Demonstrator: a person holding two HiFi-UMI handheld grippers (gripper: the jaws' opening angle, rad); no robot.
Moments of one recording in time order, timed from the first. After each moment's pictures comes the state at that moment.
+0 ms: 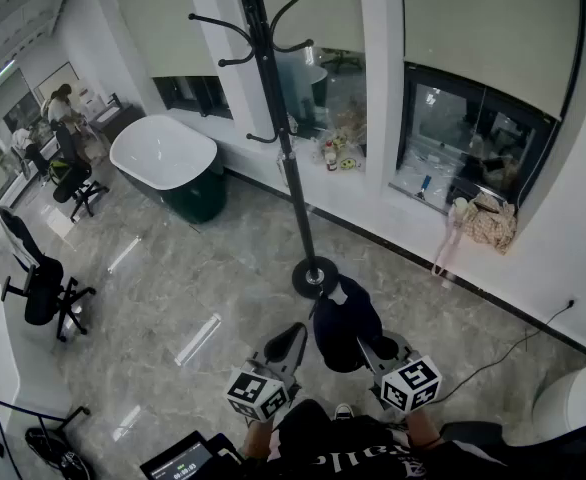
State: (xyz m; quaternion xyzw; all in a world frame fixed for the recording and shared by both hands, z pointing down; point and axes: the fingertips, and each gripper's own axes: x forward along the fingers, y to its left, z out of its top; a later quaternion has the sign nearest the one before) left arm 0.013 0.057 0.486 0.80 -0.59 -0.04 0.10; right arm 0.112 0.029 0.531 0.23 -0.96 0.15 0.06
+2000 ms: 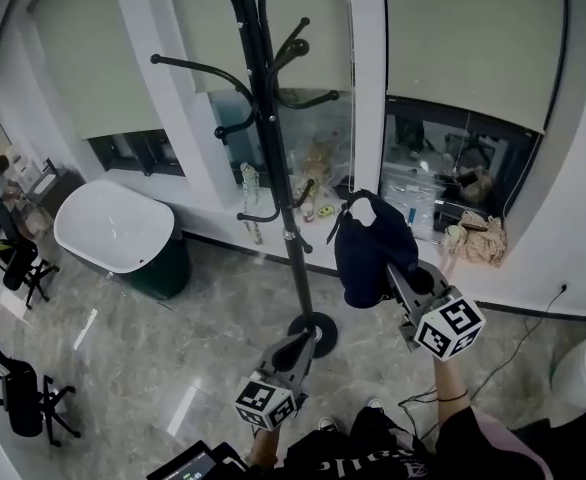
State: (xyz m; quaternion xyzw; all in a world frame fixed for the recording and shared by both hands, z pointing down) left arm -0.192 -0.177 0.468 0.88 -0.46 -0.04 0.10; right arm -0.060 -0.276 0.347 0.38 -0.92 -0.01 -0.05
